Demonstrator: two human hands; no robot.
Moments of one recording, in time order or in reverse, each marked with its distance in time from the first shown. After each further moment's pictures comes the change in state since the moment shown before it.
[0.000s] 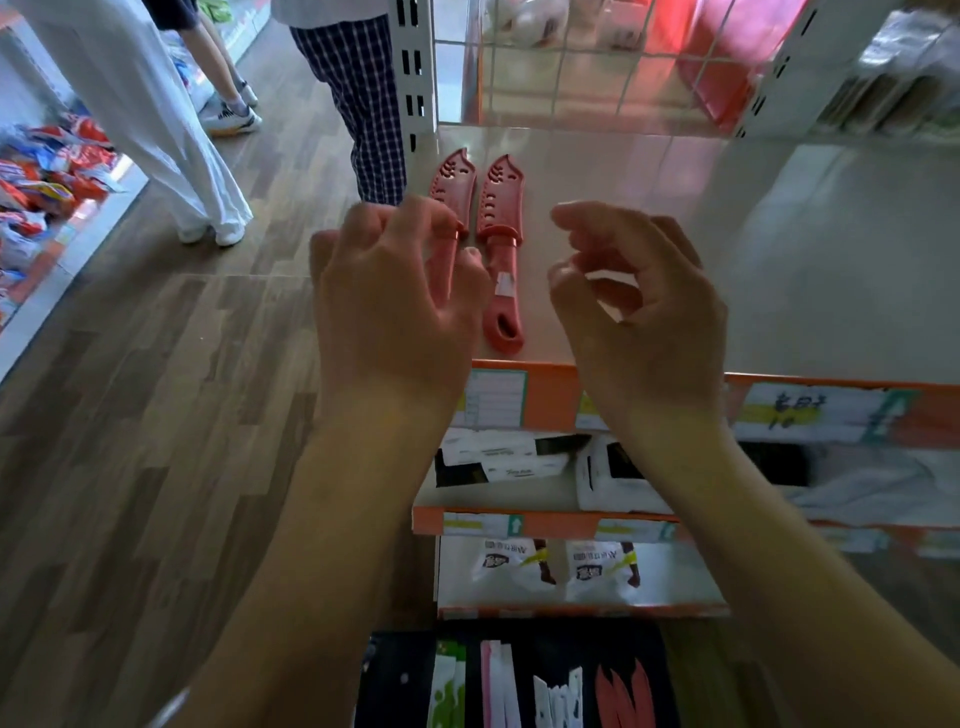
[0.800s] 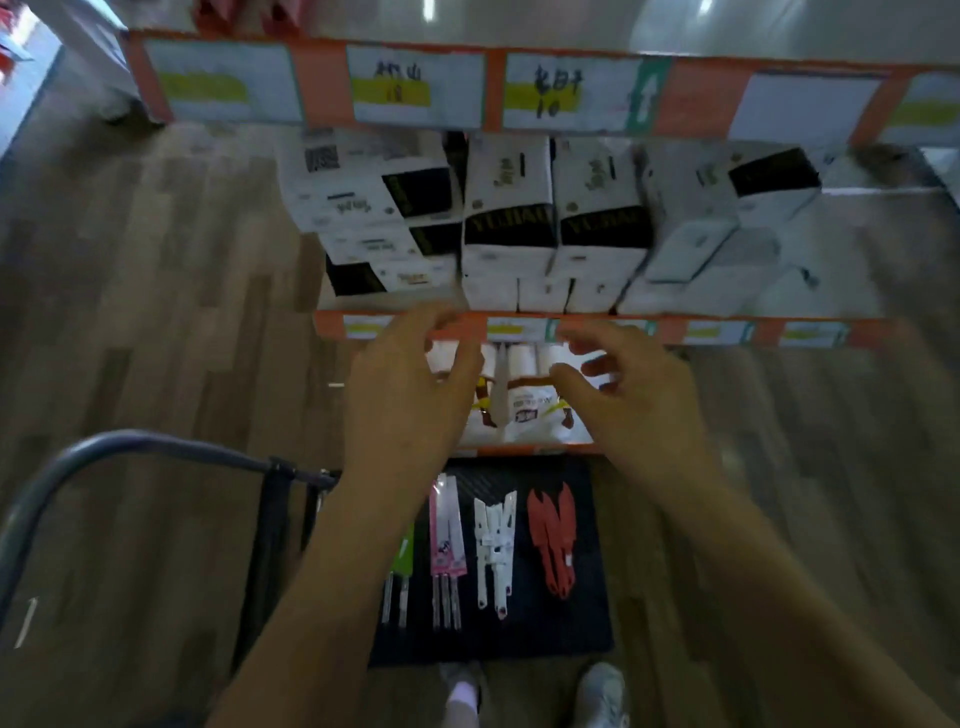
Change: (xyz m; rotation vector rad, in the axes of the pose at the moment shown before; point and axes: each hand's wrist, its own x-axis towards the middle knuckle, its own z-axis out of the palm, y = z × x) left_hand -0.226 0.073 0.035 -0.228 -0.408 -0.312; right_hand -0.187 0.089 -0.160 -0.193 -0.362 0.414
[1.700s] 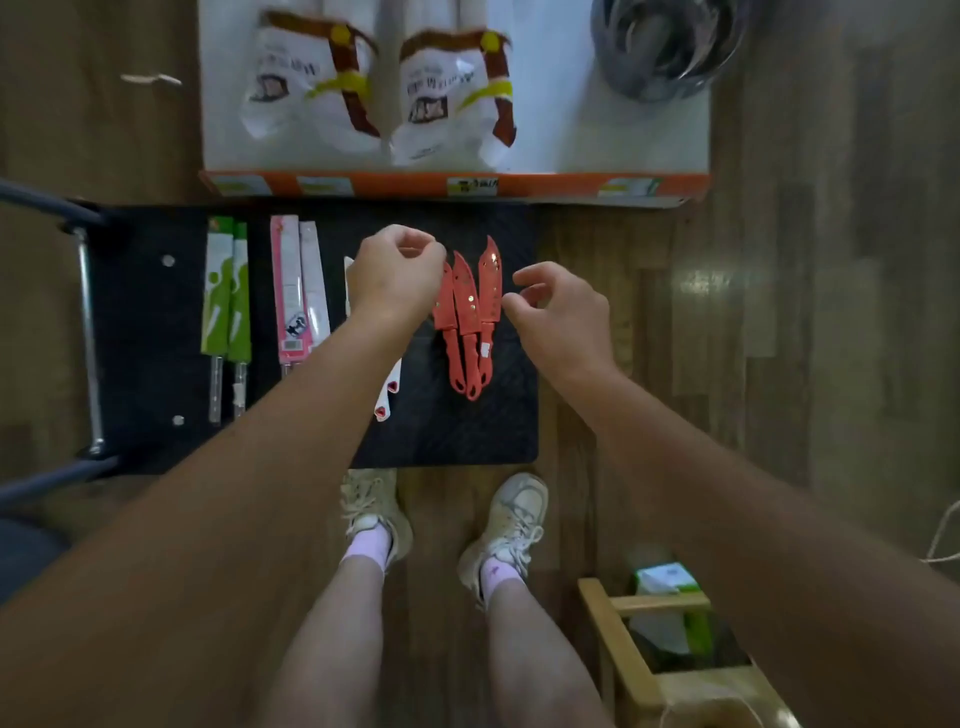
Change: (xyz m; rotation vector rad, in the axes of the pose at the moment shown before) left_hand -0.119 -0.219 0.402 -0.059 -0.253 -0.636; right_hand -0.090 0.434 0.120 -0.060 -0.295 0.419
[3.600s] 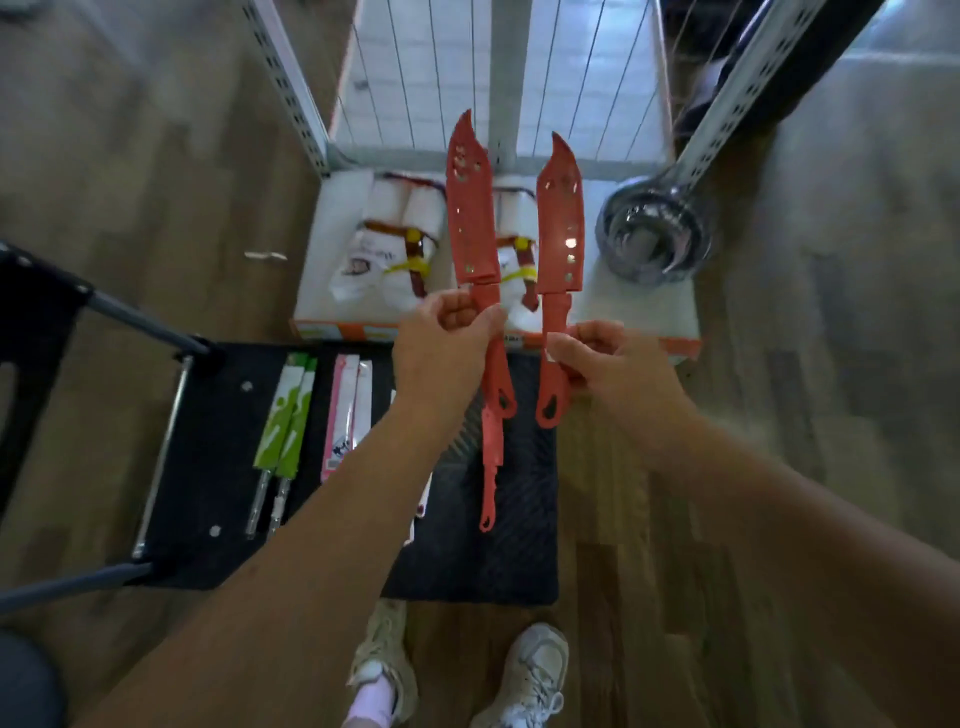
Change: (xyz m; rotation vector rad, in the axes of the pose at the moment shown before) left_hand -0.047 0.053 -0.039 -0.533 0.068 0.303; right_hand -0.011 -0.059 -0.060 0.411 -0.029 -0.122
